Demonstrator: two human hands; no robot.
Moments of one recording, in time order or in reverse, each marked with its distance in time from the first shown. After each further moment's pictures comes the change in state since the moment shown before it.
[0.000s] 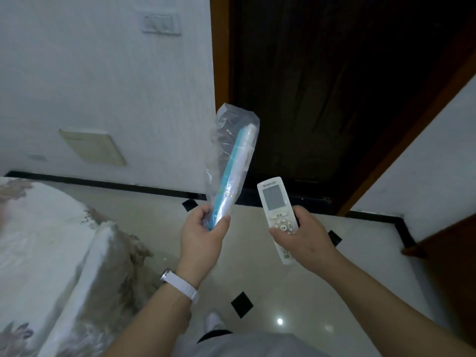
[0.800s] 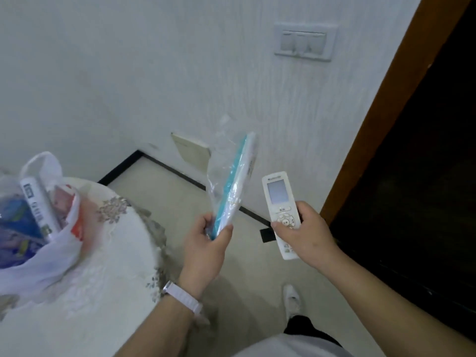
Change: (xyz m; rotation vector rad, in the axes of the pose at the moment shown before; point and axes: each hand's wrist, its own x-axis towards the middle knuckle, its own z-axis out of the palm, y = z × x) left_hand 0.328 -0.031 -0.100 0.128 0.458 -0.185; right_hand 0.380 -0.169 0.196 0.076 -0.399 -0.190
